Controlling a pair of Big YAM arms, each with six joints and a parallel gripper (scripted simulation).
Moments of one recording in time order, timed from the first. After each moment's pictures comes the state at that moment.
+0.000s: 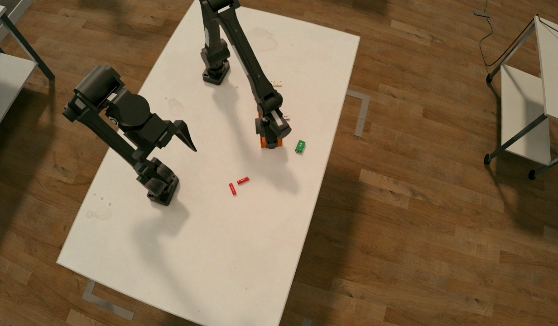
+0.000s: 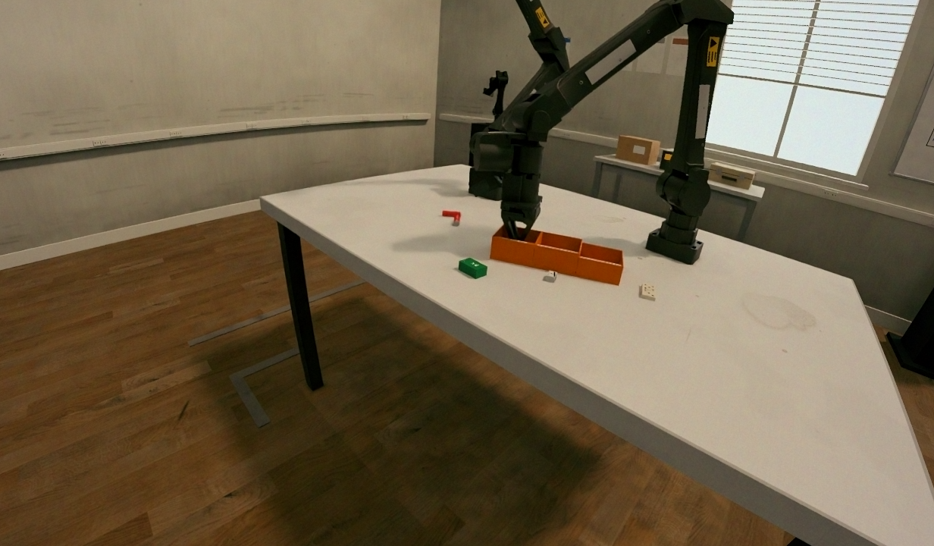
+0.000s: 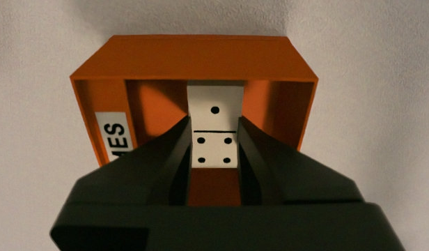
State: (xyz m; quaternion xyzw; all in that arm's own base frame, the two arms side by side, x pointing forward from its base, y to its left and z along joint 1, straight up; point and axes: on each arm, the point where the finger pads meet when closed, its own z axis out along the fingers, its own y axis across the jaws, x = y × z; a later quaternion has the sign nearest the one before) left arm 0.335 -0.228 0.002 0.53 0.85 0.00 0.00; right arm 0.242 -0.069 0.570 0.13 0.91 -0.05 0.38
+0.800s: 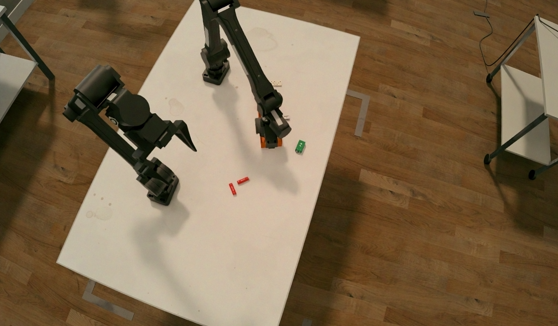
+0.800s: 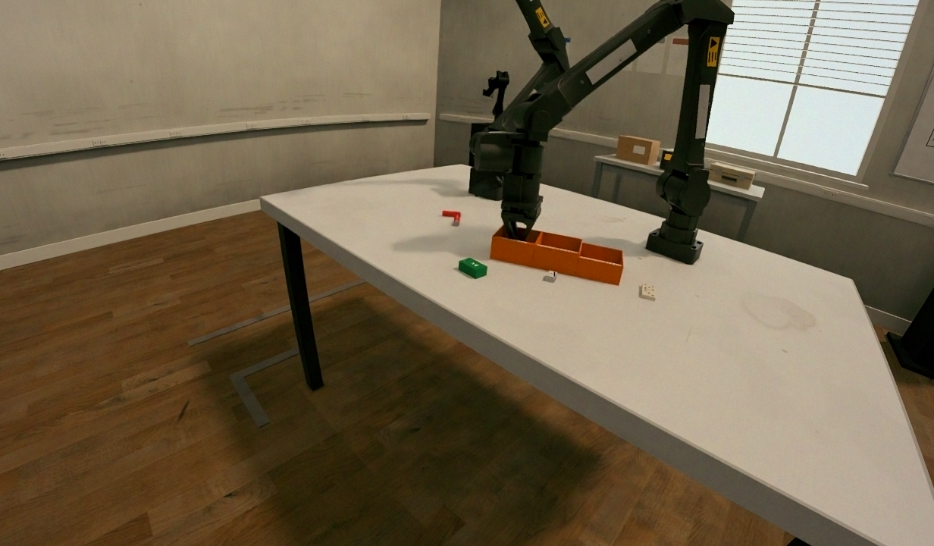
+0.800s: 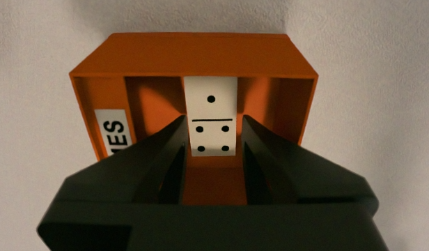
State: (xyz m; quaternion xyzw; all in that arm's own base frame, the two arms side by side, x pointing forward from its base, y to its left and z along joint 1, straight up) left arm 0.335 -0.227 0.003 0.53 0.85 0.00 0.00; right arm 0.242 -0.069 0.570 0.13 0.91 -0.05 0.38
